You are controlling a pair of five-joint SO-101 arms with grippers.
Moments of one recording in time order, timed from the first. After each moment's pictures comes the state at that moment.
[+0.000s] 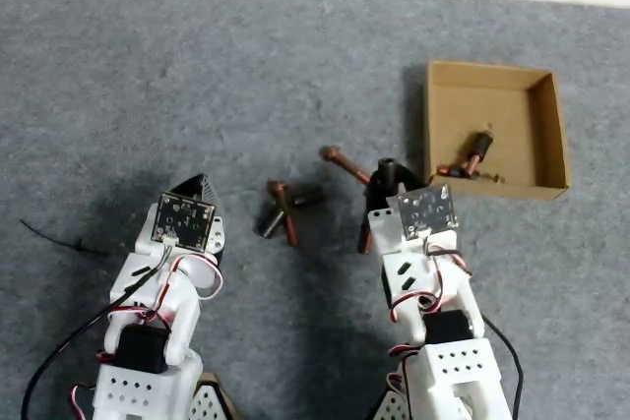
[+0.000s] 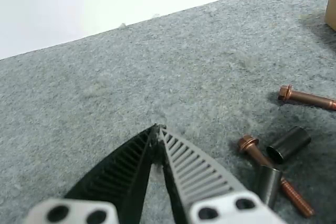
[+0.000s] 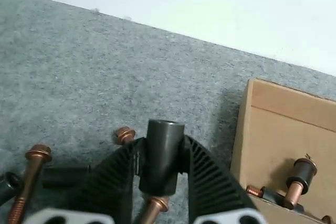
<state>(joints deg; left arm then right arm) 2.7 -103.8 96.0 36.0 -5.4 -13.0 -74.3 93.2 1.5 11.7</state>
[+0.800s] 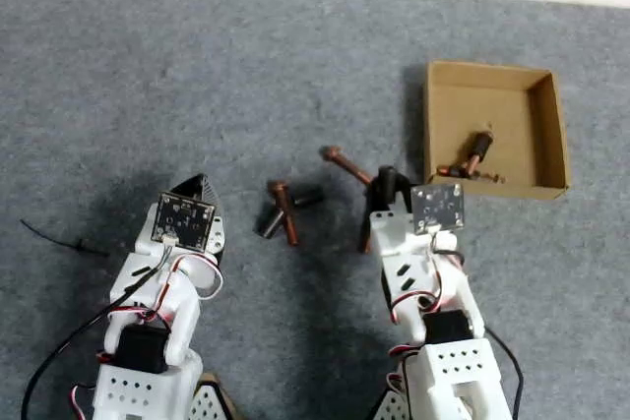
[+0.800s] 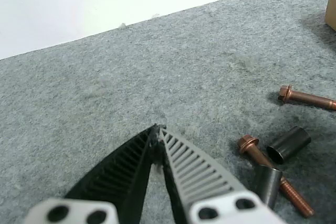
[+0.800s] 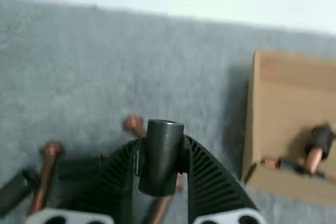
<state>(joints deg) 2.7 -103.8 96.0 36.0 -5.4 -13.0 -74.3 93.2 8.3 3.8</state>
